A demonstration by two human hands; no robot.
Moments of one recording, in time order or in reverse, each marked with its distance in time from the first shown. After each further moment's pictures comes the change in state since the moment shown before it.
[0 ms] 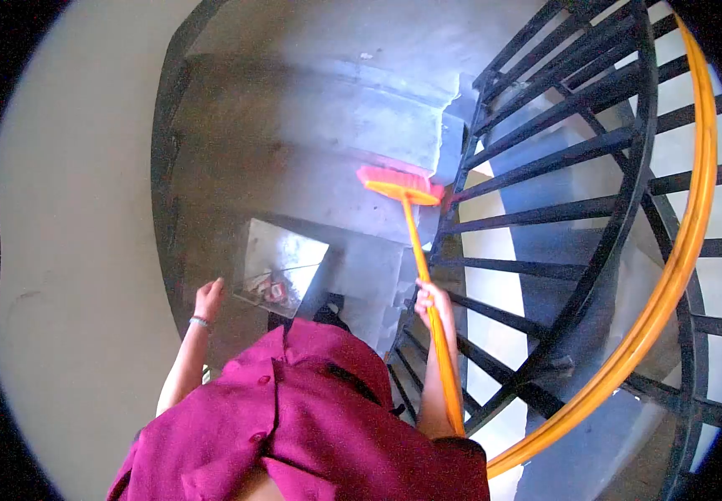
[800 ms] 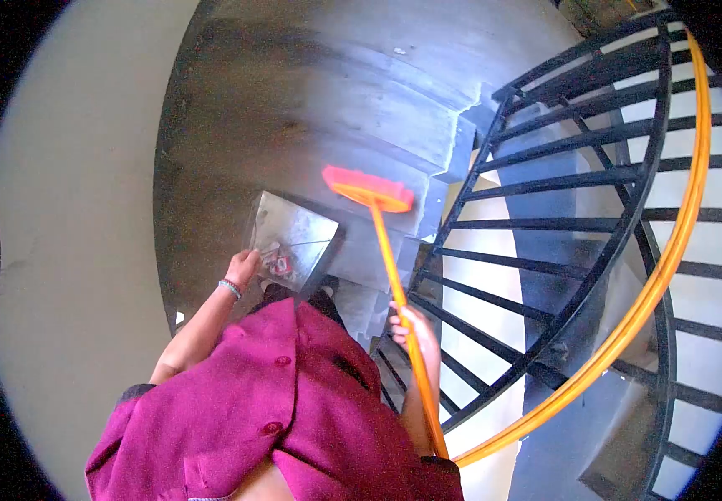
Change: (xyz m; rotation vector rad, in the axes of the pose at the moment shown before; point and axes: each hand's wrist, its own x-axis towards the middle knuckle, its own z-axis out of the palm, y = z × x) left_hand 0.106 -0.067 -0.012 -0.121 -0.336 -0.028; right_hand -0.052 0.151 0.154 -0.211 0.148 0.124
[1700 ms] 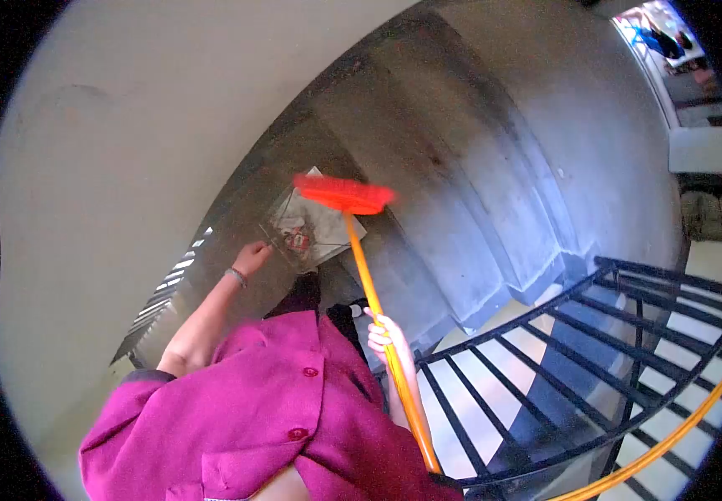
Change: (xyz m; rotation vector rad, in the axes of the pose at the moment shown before) left_hand -0.045 -0.134 -0.125 -0.045 0.367 -0.050; right_hand 0.144 0.075 0.128 -0.082 -0.378 0.597
